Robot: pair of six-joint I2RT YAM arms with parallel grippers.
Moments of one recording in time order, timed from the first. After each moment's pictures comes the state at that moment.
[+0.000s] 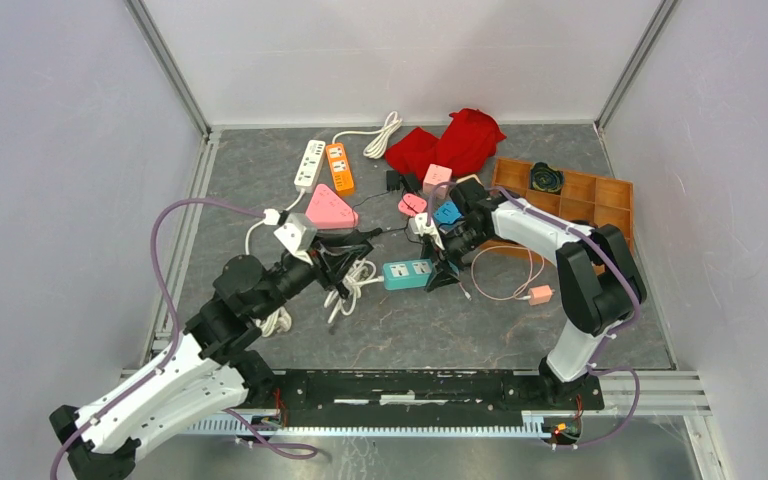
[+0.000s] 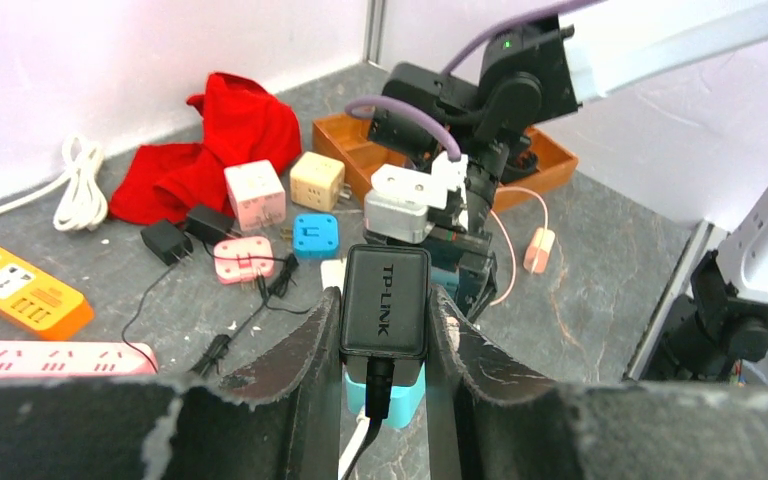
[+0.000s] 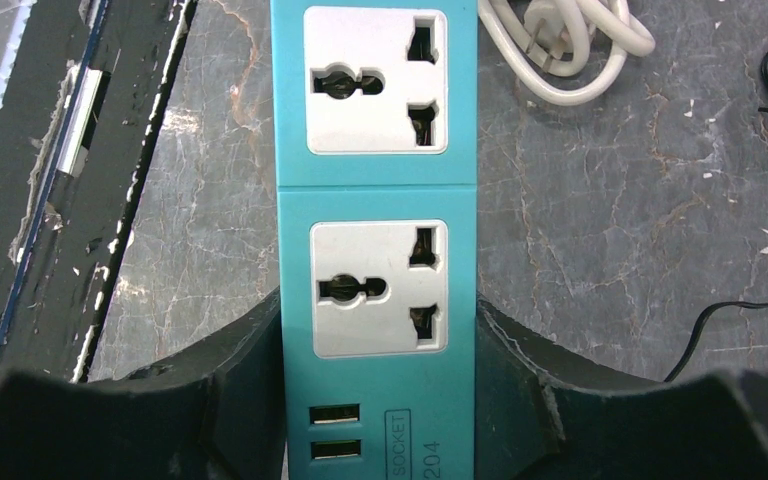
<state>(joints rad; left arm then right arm) -0.82 0.61 0.64 0.04 0.02 -0.13 0.47 1.74 1.16 -0.78 -1.00 -1.15</state>
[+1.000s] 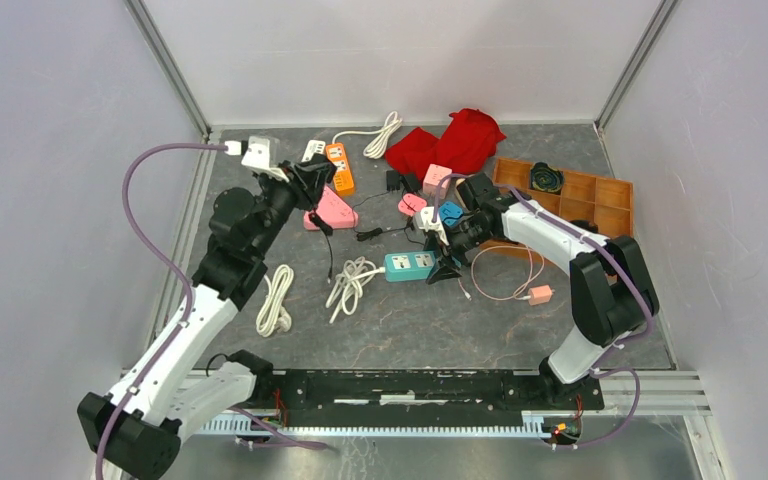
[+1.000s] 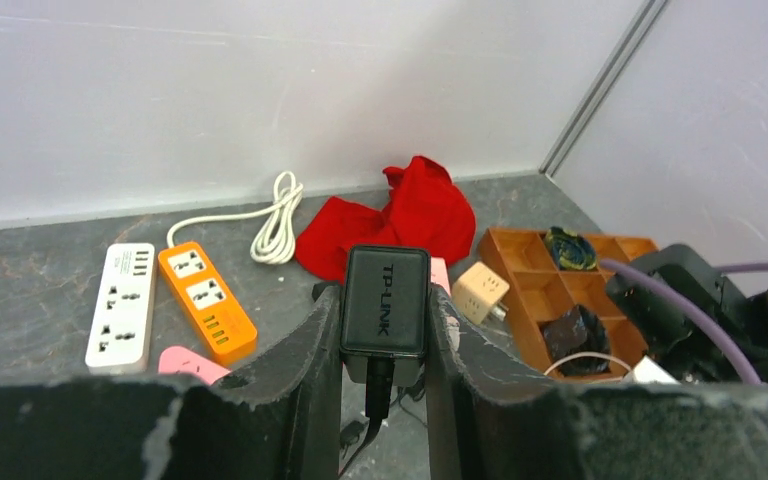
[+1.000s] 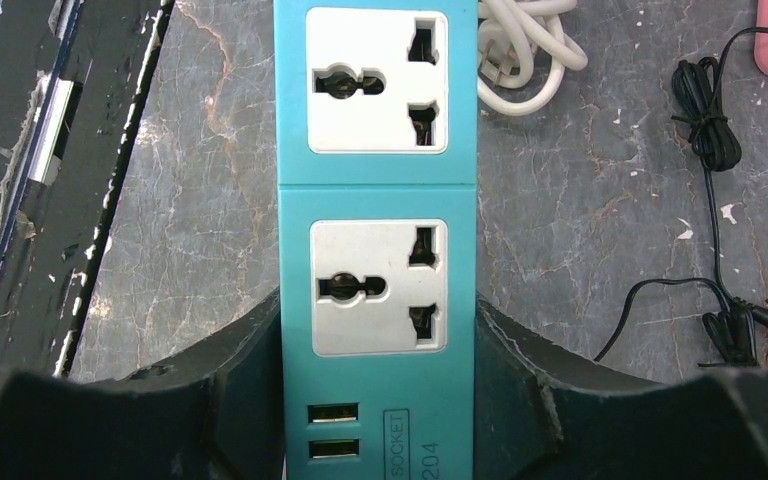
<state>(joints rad) -0.44 0.91 0.87 0.14 -0.01 -0.24 0.45 1.66 1.13 -0.72 -0.99 -1.11</state>
